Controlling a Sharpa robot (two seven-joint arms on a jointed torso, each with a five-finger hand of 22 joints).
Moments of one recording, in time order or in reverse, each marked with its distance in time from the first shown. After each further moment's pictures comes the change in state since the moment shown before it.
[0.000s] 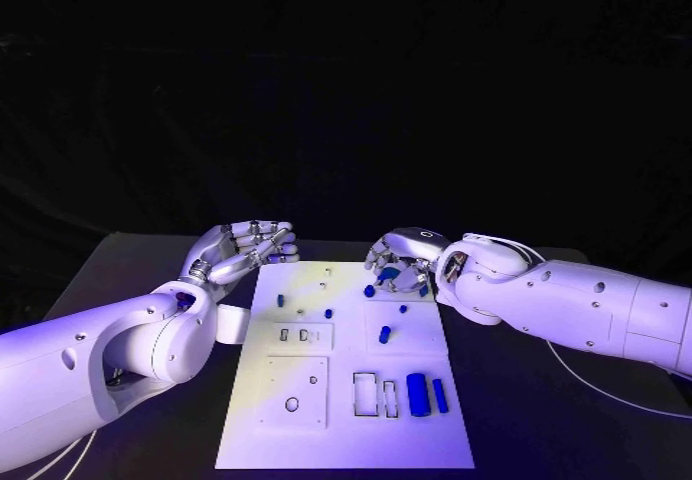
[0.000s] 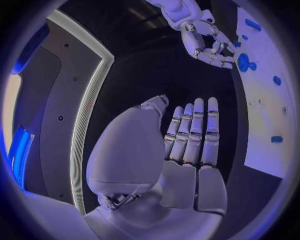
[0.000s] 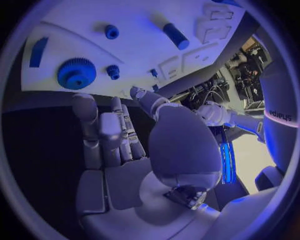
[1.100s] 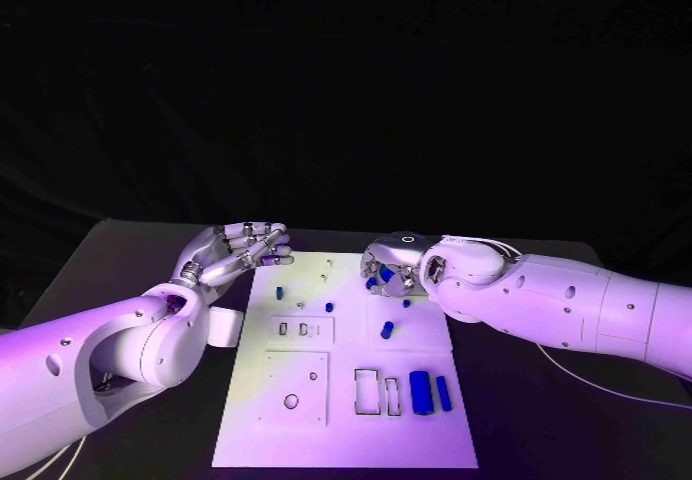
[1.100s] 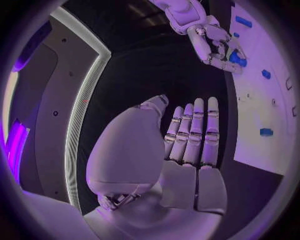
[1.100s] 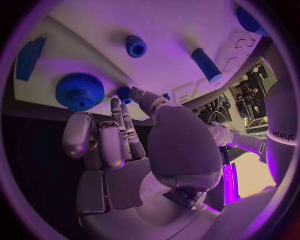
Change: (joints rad) left arm 0.003 -0.006 0.002 0.007 0.000 0.015 -0.016; left_hand -0.004 -0.004 0.000 0.000 0.000 0.000 0.000 0.000 0.000 0.000 0.000 -0.004 0.000 0.000 0.000 0.000 0.001 0.000 0.003 -0.003 0.000 0.000; right arm -0.007 0.047 -0.001 -0.041 -0.173 0.072 -0.074; right_hand 0.017 0.002 0.009 0.031 0.000 0.029 -0.007 -0.004 0.029 -0.012 -0.005 0.000 0.013 0.001 0.012 0.222 0.229 -0.041 0.091 0.013 0.260 0.352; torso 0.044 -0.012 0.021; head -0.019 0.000
